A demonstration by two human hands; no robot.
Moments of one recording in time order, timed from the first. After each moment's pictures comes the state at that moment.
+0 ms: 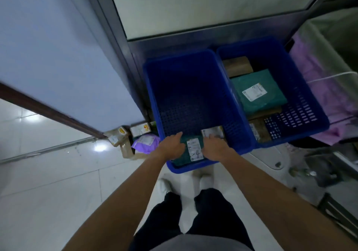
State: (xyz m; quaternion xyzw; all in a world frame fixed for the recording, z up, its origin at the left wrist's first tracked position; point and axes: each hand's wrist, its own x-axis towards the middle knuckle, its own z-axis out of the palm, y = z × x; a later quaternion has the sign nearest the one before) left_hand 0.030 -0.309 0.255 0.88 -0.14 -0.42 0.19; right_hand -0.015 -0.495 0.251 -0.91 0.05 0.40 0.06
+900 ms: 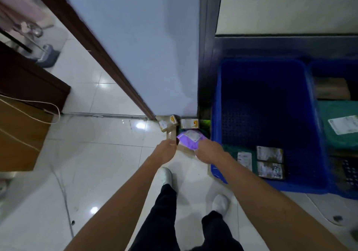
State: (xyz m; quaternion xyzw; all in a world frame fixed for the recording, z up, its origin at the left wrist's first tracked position) left_hand 0.001 -0.101 0.249 0.80 0.28 -0.34 0.40; right_hand 0.036 -0.283 0.217 -0.90 -0.12 0.40 0.13
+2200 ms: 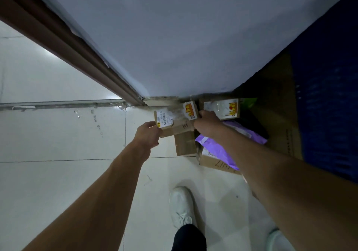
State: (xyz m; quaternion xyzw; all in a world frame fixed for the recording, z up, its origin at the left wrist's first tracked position) left_hand 0.183 0.107 -0.242 0.68 0.43 -0.31 0.51; right_hand 0.228 -0.077 -0.262 -0.84 0.17 0.42 0.31
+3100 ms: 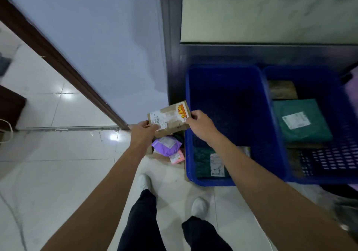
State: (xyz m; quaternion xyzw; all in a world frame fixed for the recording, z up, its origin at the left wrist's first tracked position) left_hand 0.052 -0.143 0.290 0.71 0.33 -0.13 0.61; right_hand 0.086 -0.341 0.310 -0.85 0.11 0.25 0.46
